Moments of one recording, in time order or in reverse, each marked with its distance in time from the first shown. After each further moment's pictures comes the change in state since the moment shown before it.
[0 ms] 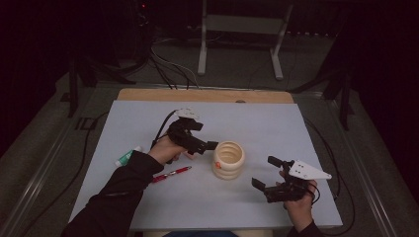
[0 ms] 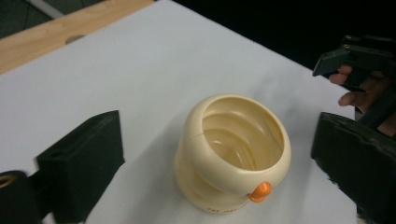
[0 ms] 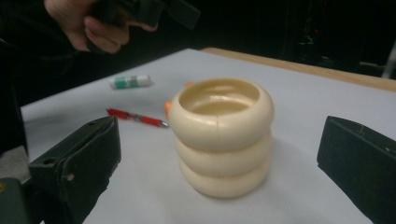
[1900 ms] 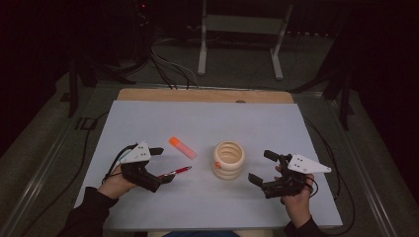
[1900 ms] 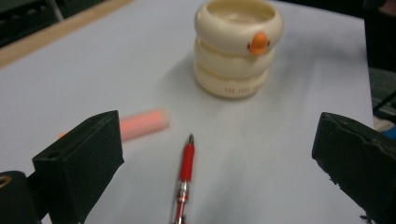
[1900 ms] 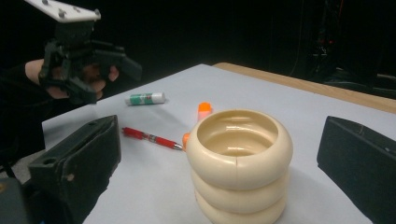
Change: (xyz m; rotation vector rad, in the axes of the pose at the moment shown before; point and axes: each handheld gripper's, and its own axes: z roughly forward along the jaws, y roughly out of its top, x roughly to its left) left arm -0.007 -0.121 -0.075 -0.023 0.076 0.182; right arm 0.006 0.022 0.007 -0.020 0.046 -0.008
